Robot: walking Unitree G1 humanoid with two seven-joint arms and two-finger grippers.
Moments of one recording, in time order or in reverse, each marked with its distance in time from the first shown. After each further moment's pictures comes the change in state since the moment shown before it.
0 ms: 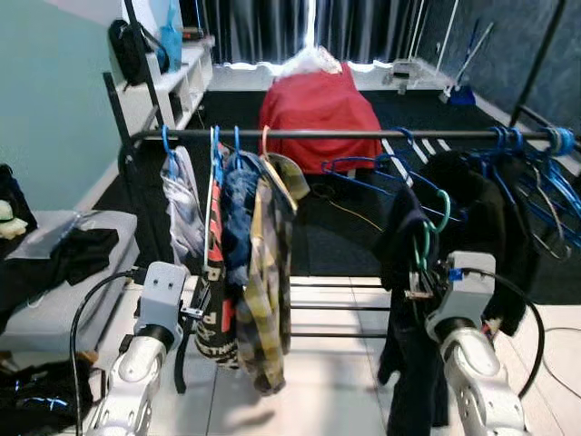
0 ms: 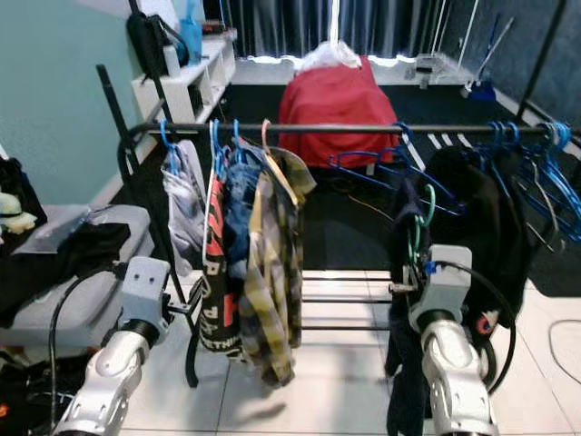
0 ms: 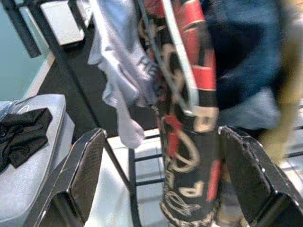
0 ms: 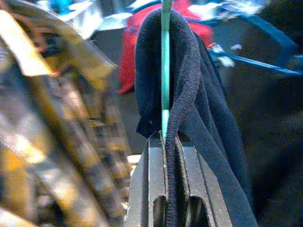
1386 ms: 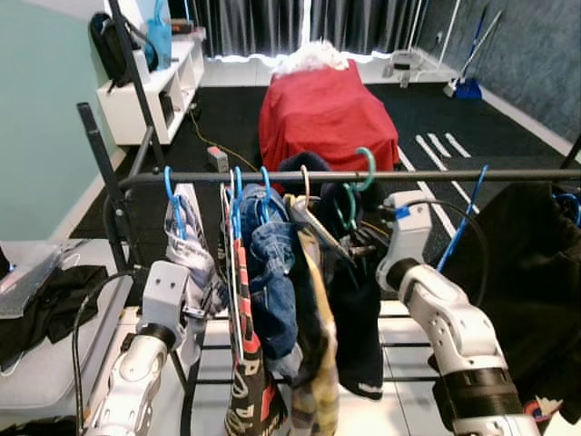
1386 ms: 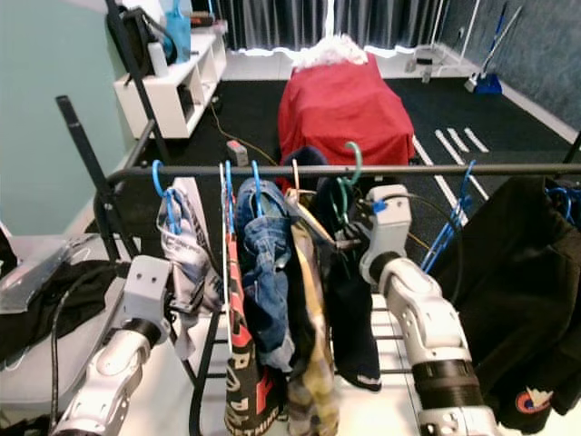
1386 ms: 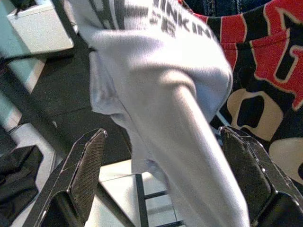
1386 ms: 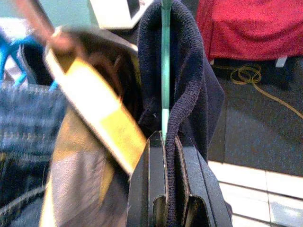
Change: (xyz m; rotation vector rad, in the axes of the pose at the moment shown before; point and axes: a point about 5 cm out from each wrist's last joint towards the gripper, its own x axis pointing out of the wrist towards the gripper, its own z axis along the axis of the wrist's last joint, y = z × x) left arm 0.002 -0.007 0.002 -0.005 -0.007 -0.036; right arm 0.037 0.069 0.027 -0.011 0.202 0.295
